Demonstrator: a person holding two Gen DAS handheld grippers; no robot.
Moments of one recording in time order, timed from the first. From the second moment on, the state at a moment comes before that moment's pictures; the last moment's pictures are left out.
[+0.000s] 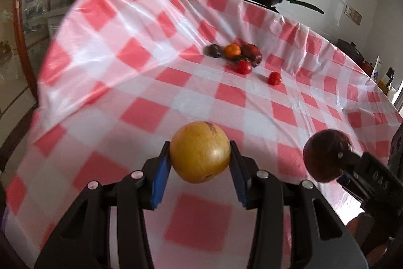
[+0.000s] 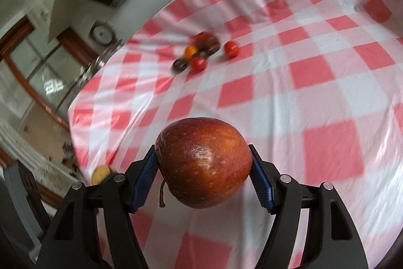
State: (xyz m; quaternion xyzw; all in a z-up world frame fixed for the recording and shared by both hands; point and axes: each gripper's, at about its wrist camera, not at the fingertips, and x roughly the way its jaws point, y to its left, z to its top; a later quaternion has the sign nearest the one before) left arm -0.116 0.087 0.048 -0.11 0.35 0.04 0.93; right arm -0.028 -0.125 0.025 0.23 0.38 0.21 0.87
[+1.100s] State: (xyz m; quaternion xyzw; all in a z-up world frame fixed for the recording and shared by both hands) left arm -0.293 0.266 0.031 -0.17 0.31 0.16 0.92; right arm -0.159 0.043 0.038 -0.02 0.35 0.45 0.82
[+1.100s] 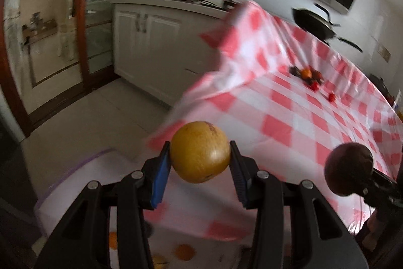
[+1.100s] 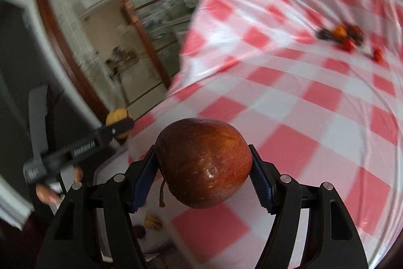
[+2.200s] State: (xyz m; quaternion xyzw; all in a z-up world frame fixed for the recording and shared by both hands) left arm -0.332 0.390 -0.145 -0.22 0.54 0.28 0.76; right arm -0.318 0.229 -0.142 -0.44 0.47 0.54 0.54
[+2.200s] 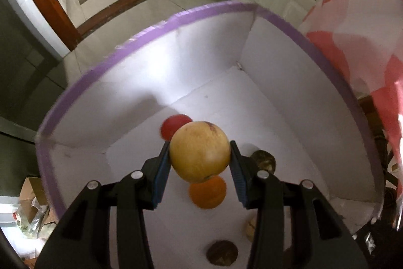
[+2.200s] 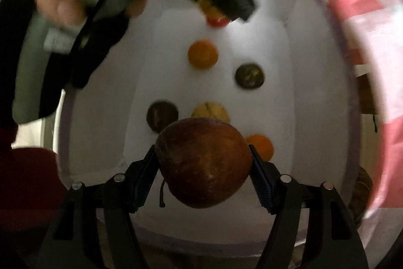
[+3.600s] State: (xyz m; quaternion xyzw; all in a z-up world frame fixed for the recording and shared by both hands) left arm 0.054 0.057 0.053 -0.16 0.35 0.04 0.92; right arm 0.032 -0.142 0.056 0.04 0.34 0.17 0.92
